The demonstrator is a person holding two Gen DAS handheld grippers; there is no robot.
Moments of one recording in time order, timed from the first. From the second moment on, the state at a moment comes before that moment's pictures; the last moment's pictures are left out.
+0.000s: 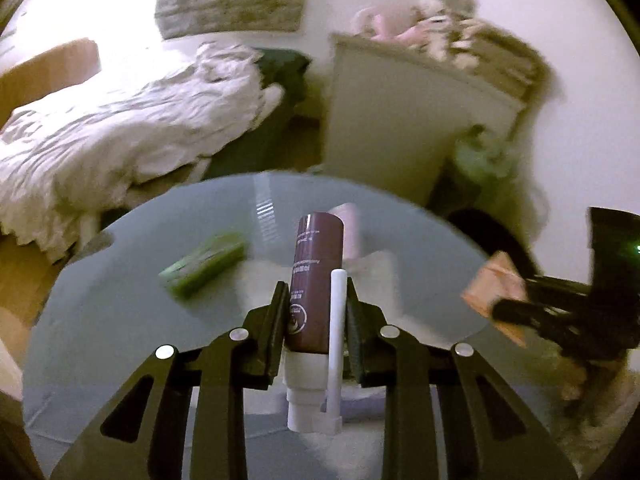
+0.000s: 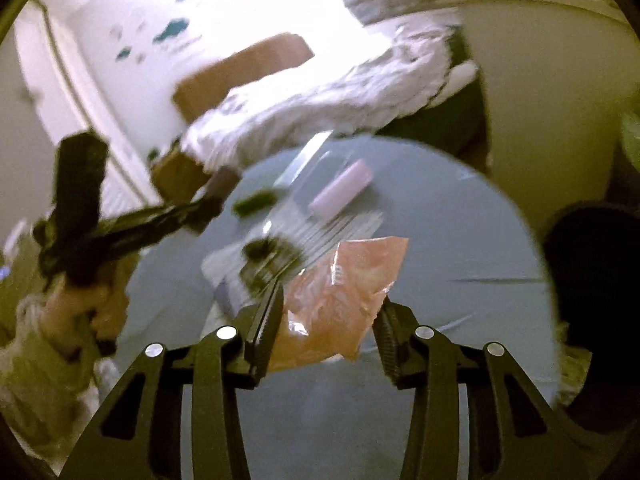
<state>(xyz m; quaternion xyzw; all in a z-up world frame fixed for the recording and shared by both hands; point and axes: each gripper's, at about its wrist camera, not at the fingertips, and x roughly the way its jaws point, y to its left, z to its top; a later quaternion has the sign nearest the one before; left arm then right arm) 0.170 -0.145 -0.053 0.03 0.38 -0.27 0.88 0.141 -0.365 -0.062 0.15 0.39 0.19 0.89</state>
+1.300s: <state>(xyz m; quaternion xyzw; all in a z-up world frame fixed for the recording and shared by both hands) 0.191 -0.449 -0.100 0.04 0.42 -0.44 0.79 0.114 -0.609 -0.115 0.33 0.32 -0.11 0.88</state>
